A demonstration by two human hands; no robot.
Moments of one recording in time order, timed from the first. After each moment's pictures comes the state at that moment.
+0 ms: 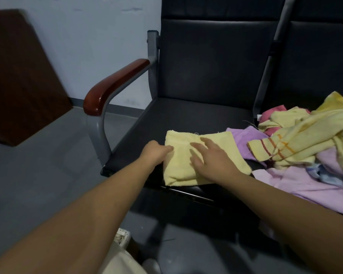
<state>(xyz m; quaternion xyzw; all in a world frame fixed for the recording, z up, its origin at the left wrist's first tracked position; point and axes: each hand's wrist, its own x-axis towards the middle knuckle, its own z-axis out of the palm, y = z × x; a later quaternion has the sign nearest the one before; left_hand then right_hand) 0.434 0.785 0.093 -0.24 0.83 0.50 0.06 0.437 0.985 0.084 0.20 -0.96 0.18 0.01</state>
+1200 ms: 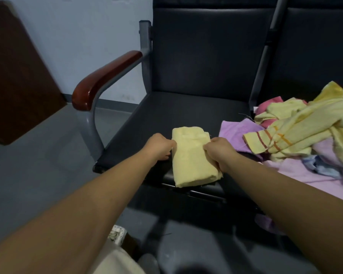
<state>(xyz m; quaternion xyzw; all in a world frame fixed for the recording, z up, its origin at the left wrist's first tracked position) 0.432 0.817 0.106 -0.21 0.83 0.51 0.10 0.409 0.994 0.094 -0.12 -0.85 0.49 -0.14</state>
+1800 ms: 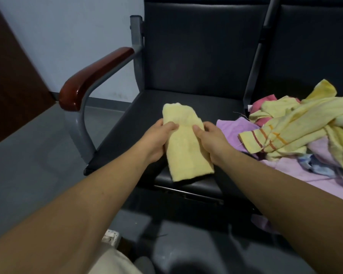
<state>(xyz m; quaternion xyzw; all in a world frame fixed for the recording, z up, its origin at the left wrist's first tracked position) 0.412 0.825 0.111 -0.13 0.64 0.75 0.09 0.396 0.986 0.098 -0.06 -0.78 0.62 -0.07</state>
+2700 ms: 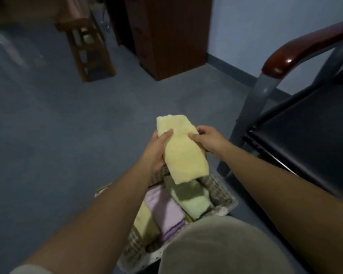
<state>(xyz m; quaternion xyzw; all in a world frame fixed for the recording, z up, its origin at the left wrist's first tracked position) 0.696 0.533 0.016 -0.38 0.42 0.79 -0.25 0.542 0.626 0.035 0.32 -0.76 0.41 -0.38</state>
